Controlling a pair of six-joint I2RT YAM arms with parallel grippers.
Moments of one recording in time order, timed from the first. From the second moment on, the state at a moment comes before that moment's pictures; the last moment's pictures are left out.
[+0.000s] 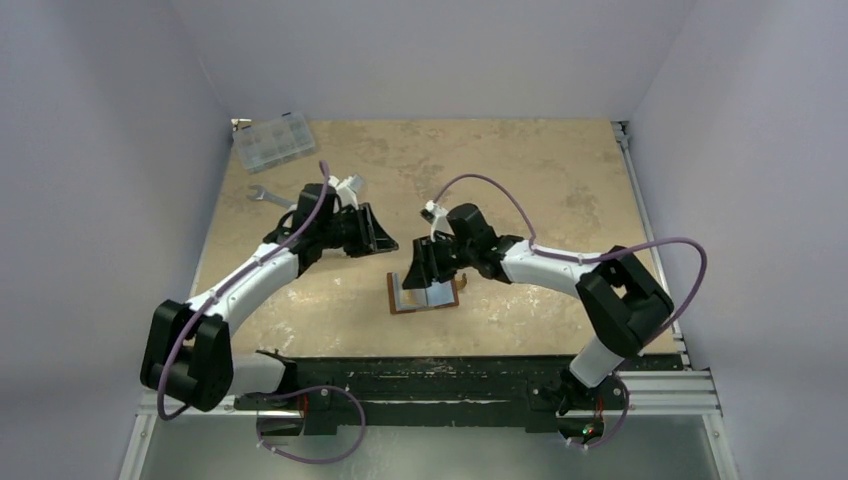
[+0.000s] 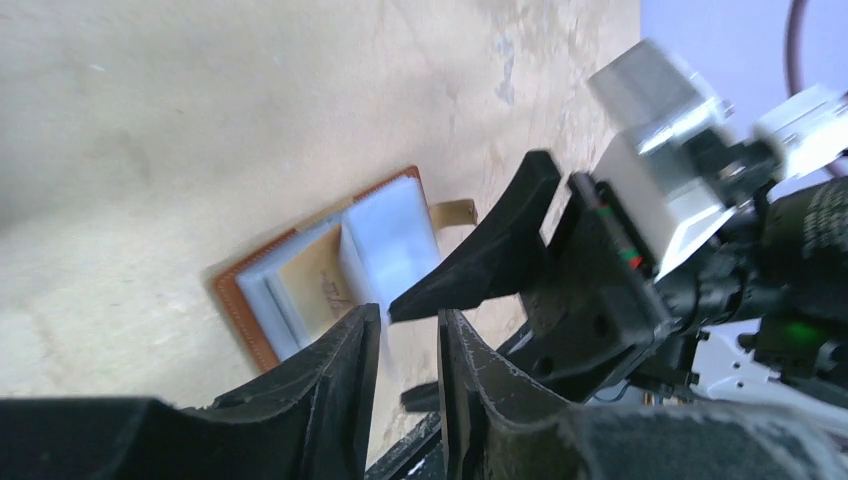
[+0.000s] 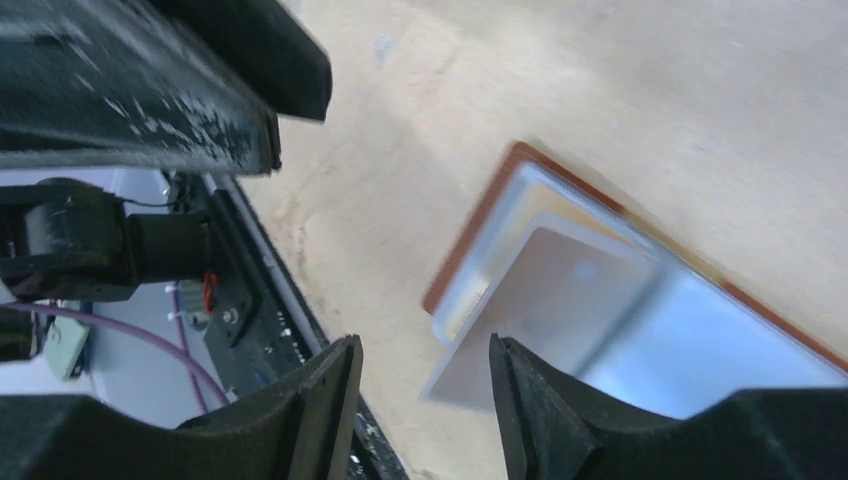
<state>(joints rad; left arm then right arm) -0.37 1.33 0.80 -0.15 0.52 -0.66 0.71 1.61 0.86 0.03 -0.52 0.50</state>
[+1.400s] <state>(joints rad) -0.14 1.52 1.16 -0.53 0.02 -0.46 0.70 1.62 0.88 -0.01 -0.35 0.33</state>
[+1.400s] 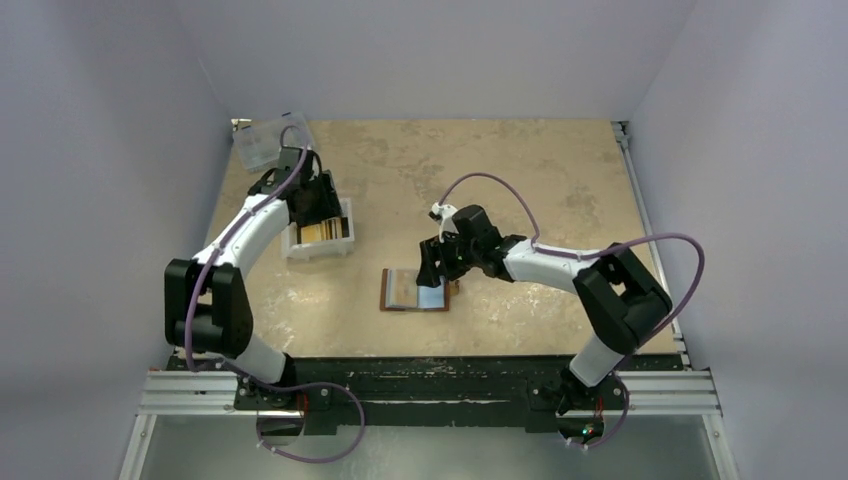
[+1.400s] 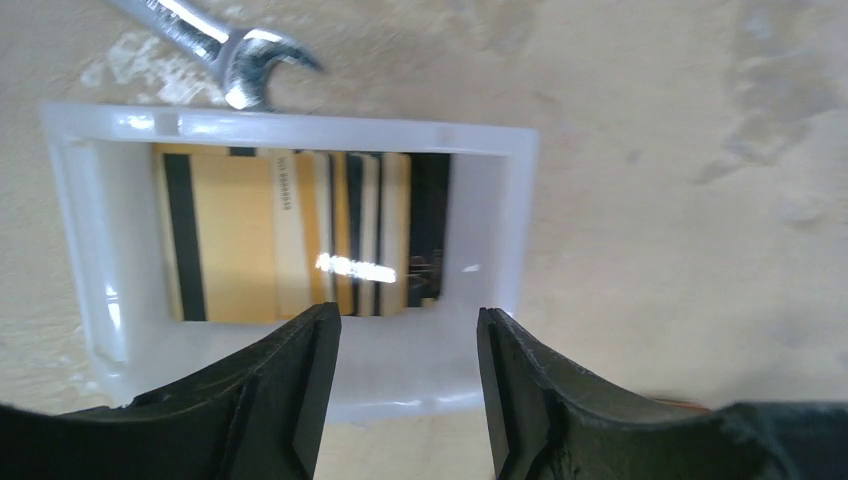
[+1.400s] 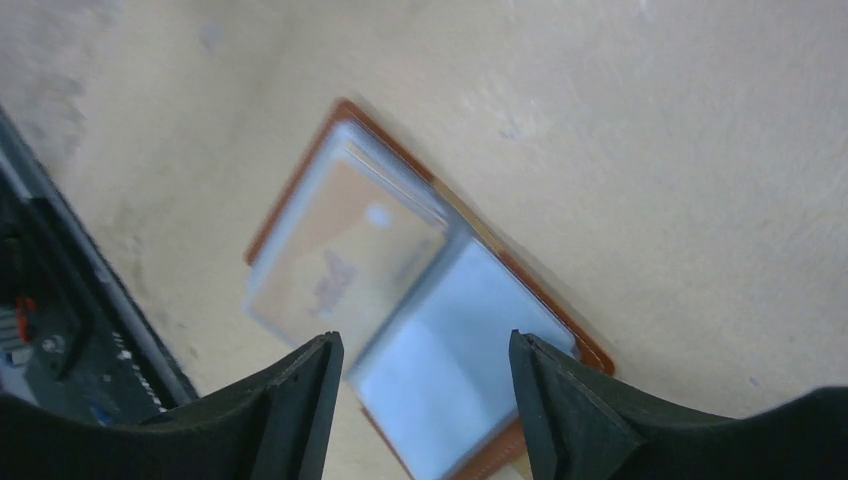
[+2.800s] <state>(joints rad) -0.14 1.76 1.22 -0.55 -0.26 -0.30 0.48 1.55 1.02 -0.22 -0.05 0.32</state>
